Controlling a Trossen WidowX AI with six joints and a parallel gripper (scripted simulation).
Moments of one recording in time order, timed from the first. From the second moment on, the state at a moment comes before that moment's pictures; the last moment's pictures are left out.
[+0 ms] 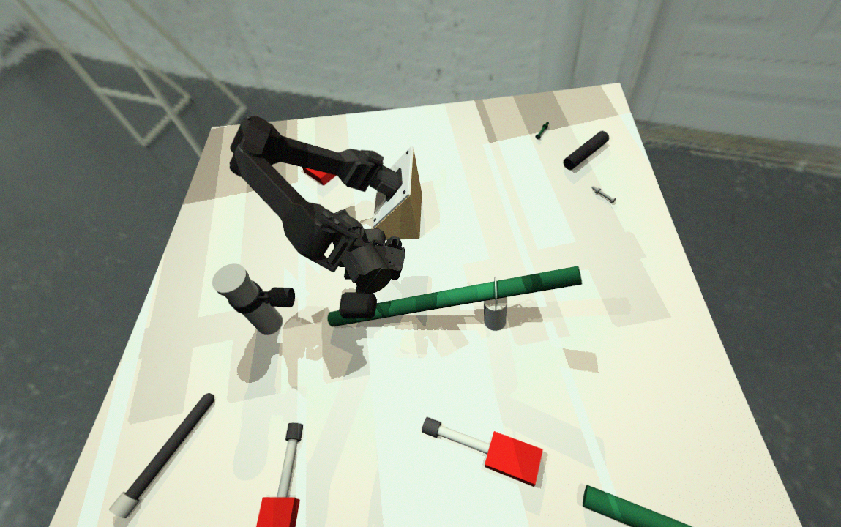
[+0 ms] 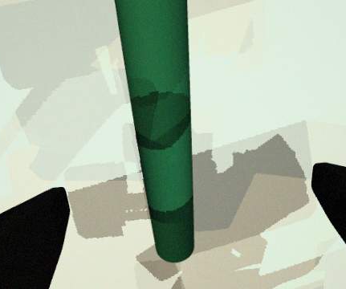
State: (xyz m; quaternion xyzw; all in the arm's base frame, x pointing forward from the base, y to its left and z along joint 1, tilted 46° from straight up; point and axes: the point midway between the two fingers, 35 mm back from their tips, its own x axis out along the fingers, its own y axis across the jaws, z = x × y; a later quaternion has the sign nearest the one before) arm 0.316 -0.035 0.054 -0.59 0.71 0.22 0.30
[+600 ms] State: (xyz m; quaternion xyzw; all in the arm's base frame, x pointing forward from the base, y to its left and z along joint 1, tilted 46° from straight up) arm 0.310 -0.070 0.019 -0.59 0.72 0.22 0.30
